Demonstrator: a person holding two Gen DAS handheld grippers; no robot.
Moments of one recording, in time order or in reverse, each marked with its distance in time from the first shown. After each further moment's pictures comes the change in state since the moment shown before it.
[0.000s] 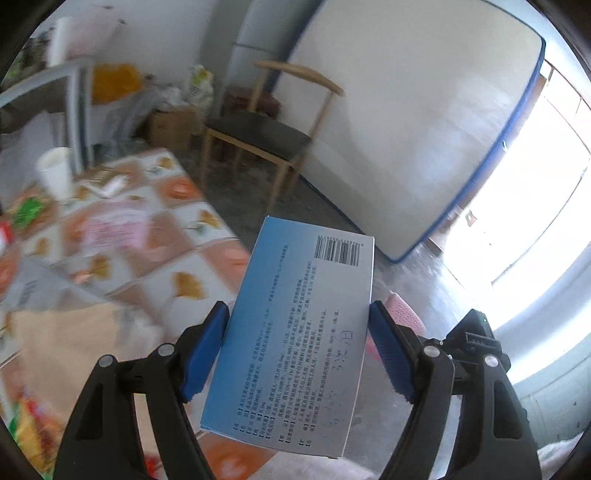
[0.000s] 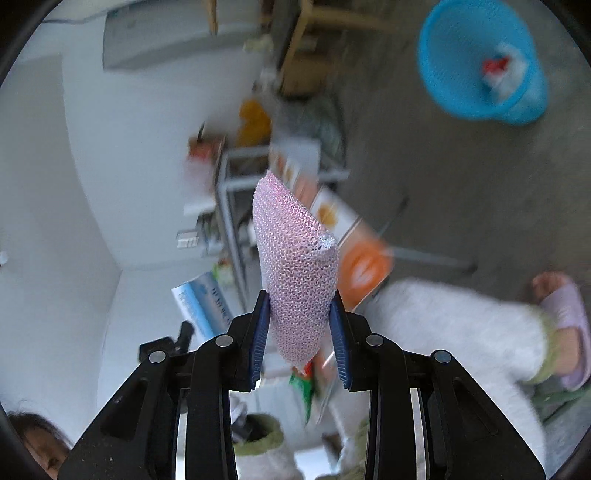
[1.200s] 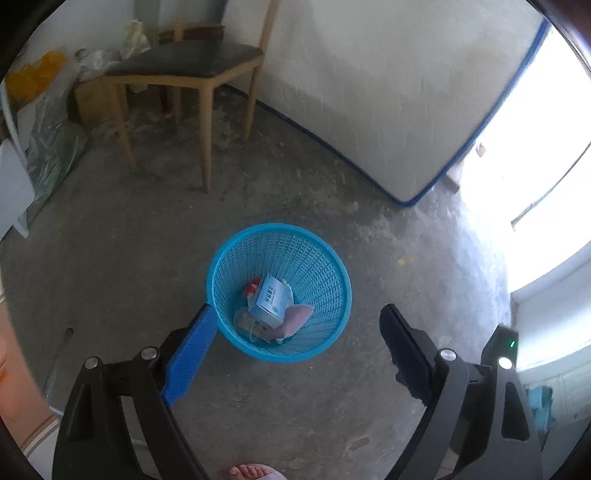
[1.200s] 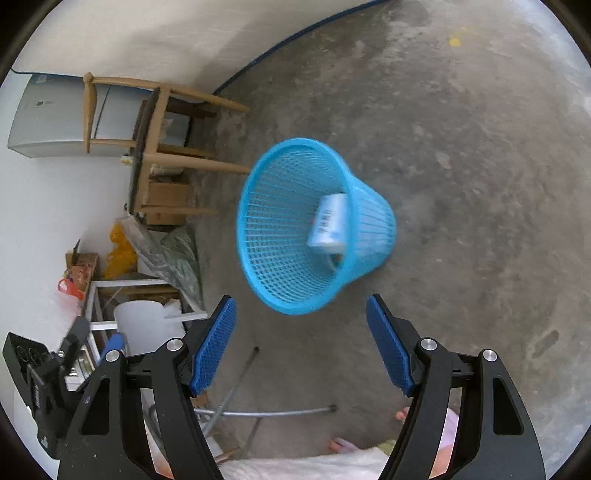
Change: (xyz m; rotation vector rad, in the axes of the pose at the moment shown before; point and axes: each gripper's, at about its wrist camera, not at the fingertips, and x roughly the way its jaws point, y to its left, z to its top) left arm 0.320 -0.103 0.046 0.108 0.230 0.033; right arm -0.033 -0.109 0.105 0.089 -0.423 -0.525
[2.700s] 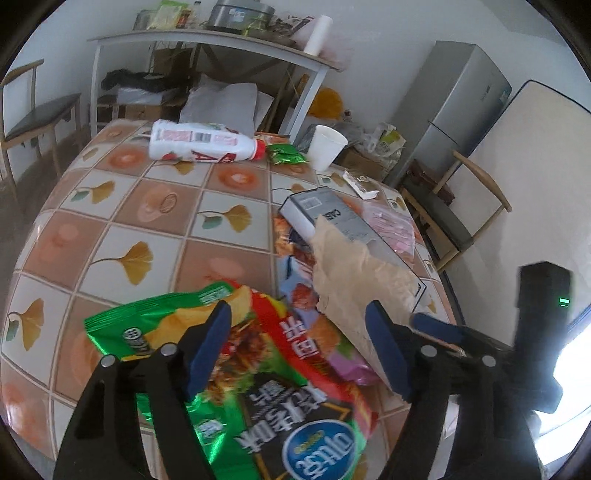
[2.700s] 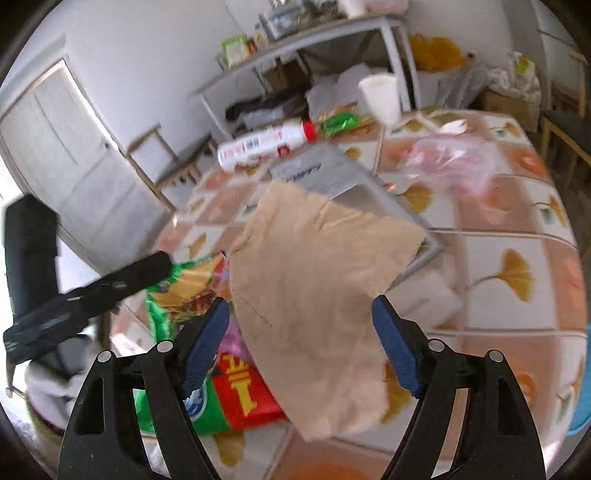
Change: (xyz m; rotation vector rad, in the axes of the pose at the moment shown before) left arm -0.388 0.267 -0.315 -0.690 -0.478 0.394; right arm 0.086 0.358 -0.427 -1.484 0.464 0.221
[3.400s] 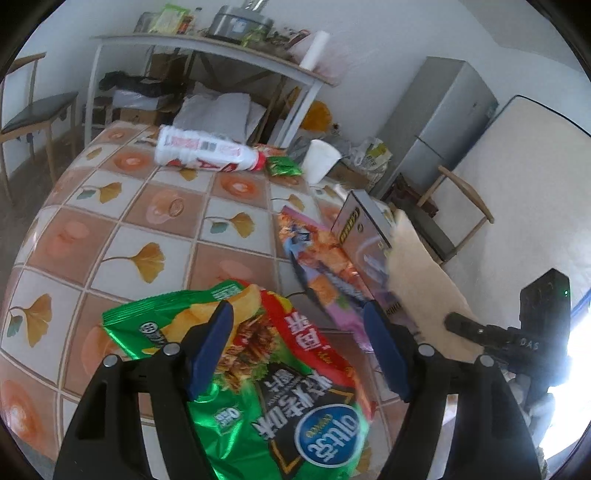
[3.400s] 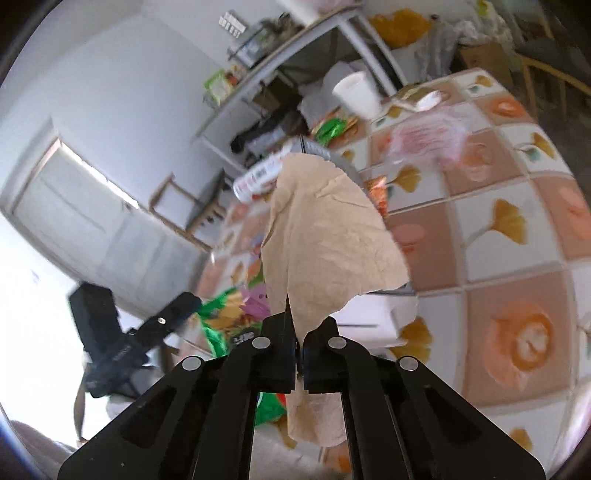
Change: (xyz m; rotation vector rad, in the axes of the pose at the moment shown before) left arm -0.027 0.014 -0.011 -0.002 -0.056 -0.082; right arm -0.082 -0.051 -0.026 0.323 -0.108 0.228
